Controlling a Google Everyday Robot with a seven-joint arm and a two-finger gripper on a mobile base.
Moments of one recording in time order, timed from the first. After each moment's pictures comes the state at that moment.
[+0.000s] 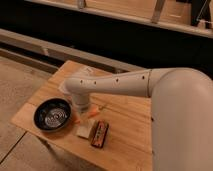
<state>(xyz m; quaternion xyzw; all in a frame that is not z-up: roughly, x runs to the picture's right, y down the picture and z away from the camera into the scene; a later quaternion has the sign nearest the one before) -0.121 0.157 0.749 -0.37 -0.14 -0.18 0.90</state>
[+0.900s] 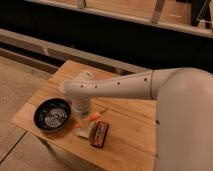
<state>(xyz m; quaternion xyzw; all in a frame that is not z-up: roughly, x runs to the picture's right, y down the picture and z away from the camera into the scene) -0.120 0.178 0.736 -0.37 -0.14 -0.19 0.90</state>
